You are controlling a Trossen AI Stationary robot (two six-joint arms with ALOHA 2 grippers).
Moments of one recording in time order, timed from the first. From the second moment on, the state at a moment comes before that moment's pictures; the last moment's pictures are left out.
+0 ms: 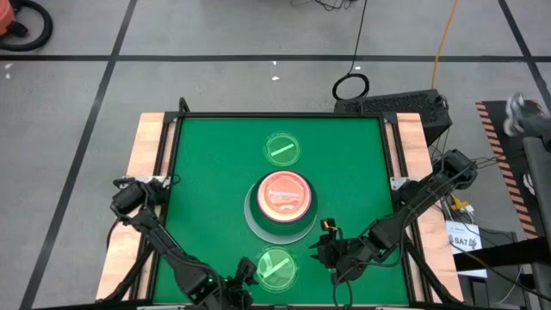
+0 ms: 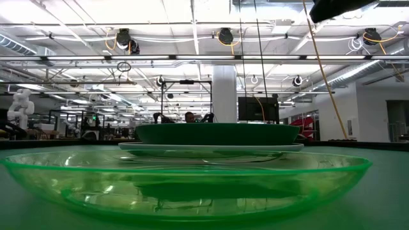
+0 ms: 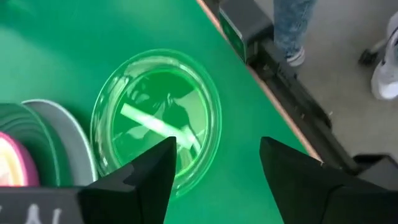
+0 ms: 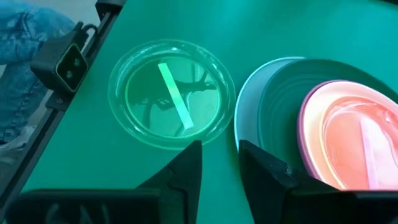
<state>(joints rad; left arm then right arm) -0.83 1.99 1.53 -0.59 -0.41 -0.09 0.70 1.55 1.02 -0.31 0.48 0.30</state>
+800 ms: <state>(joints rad) -0.79 2.16 1.53 -0.59 -0.46 -0.11 0.72 1.55 1.02 -0.28 0.51 0.31</state>
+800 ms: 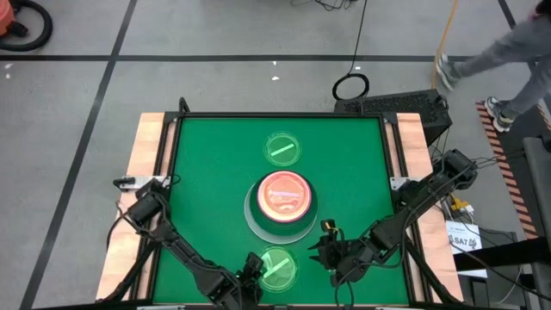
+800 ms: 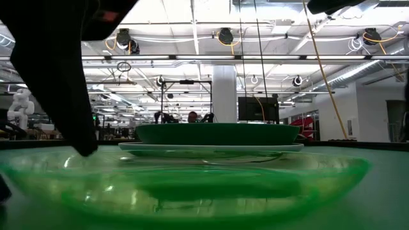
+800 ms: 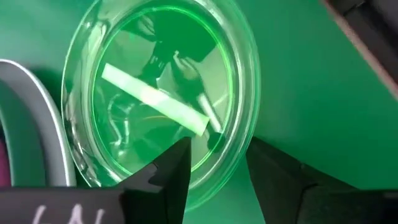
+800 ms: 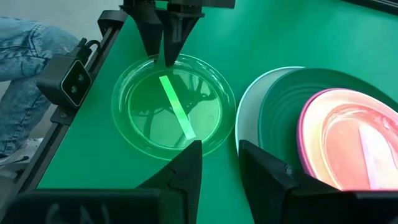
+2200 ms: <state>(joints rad) -0.79 2.18 1.75 -0.77 -0.50 -0.03 0.72 1.55 1.02 -0.33 0.50 0.30</state>
